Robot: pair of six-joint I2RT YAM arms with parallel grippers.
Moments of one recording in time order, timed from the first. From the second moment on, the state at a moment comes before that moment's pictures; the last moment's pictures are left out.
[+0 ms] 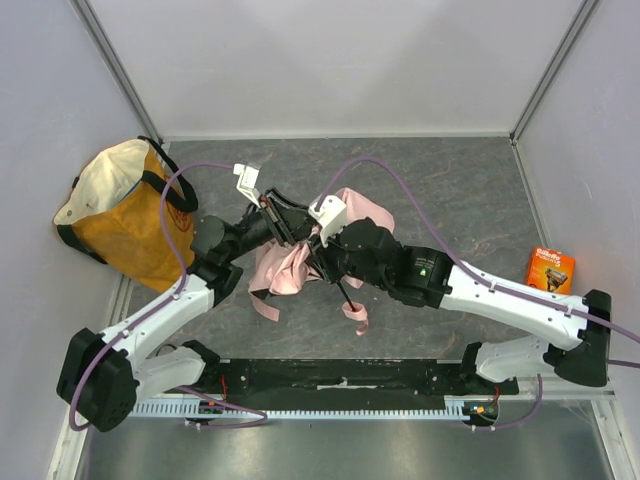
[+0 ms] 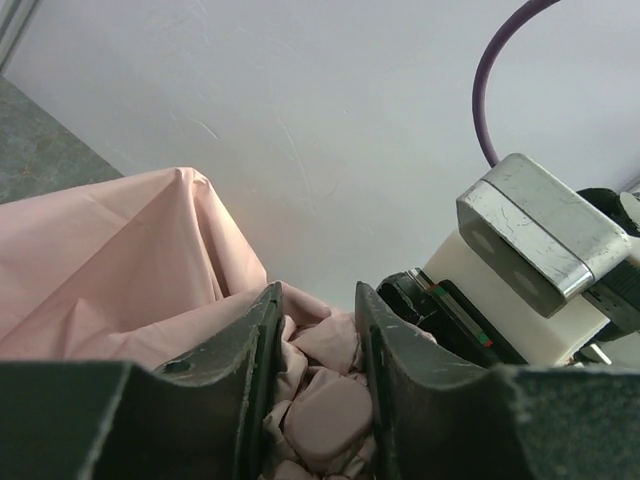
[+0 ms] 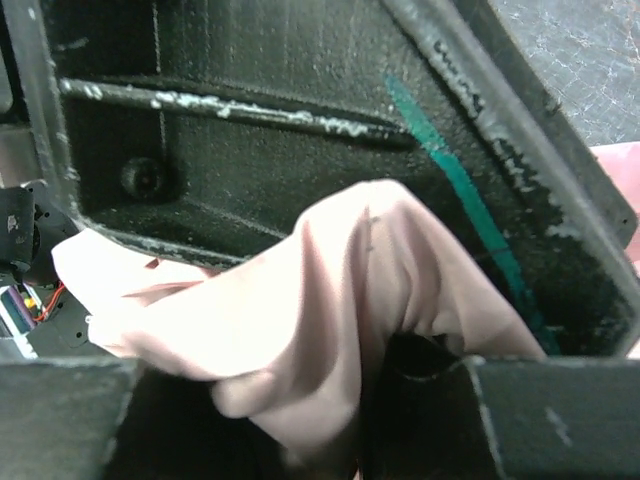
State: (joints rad) left arm -0.56 1.09 0.67 0.84 0.59 -1.01; right arm 1.15 1.31 1.25 -0.38 0.23 0.17
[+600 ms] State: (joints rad) left arm -0.54 0.65 0.91 0.07 0.17 -0.76; right arm 0.96 1.12 1.03 -0.41 0.28 0.12
